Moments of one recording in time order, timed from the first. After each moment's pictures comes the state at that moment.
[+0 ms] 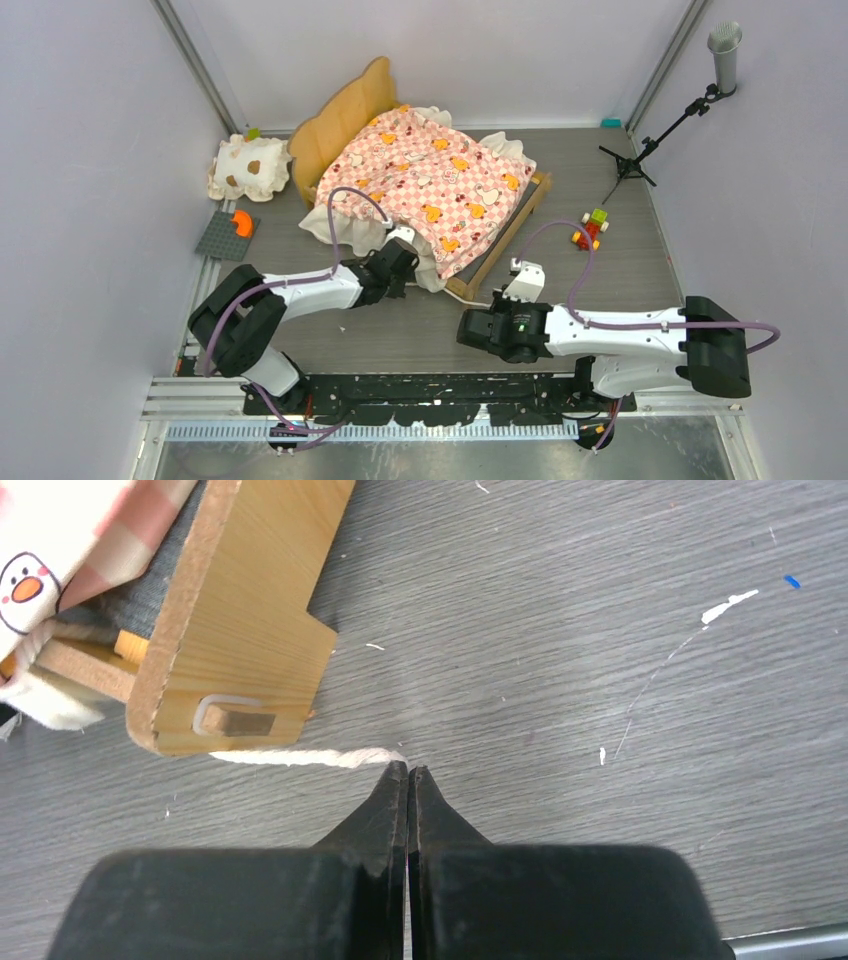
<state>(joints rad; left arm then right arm) -0.80 1.54 0.74 -0.17 -0.35 -0.42 1.29 1.21 0.72 -0.87 0.87 1.50</state>
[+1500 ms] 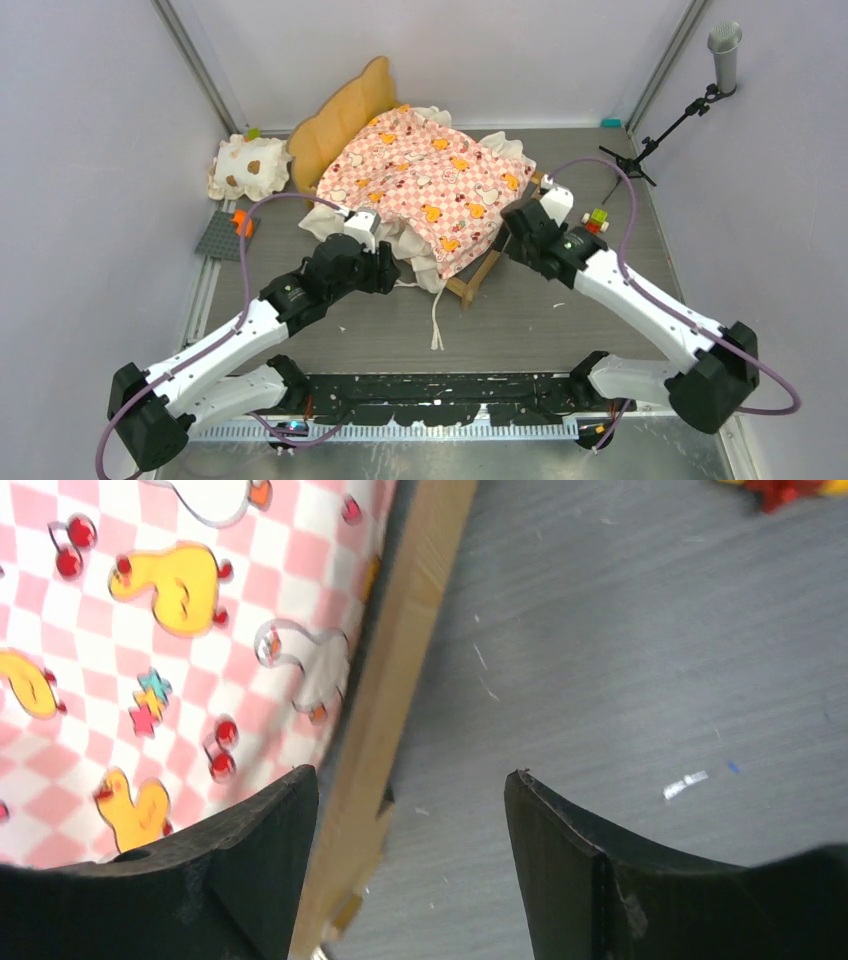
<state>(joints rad) -0.76 0.93 0.71 -0.33 -0.15 -0.41 0.71 1.12 0.97 -0.76 0.55 0.93</state>
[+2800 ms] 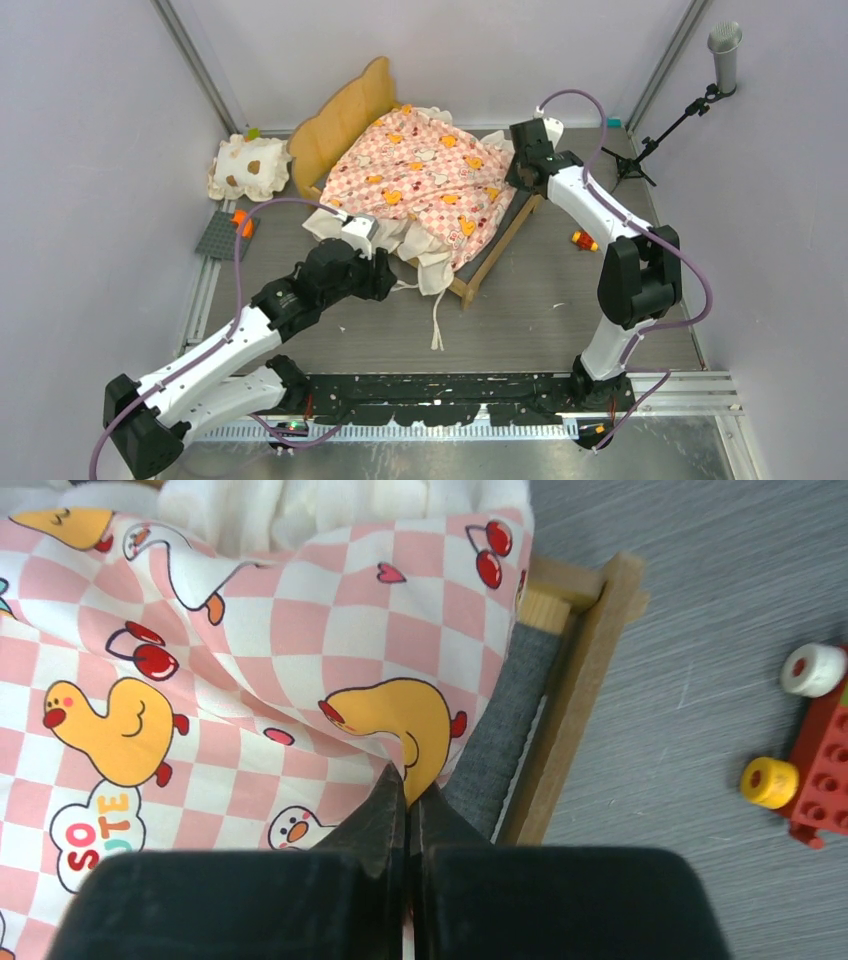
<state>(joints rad) -0.77 0.86 0.69 -0.38 -0.10 -0.37 0.31 1.75 1.45 -0.51 0.30 0.58</state>
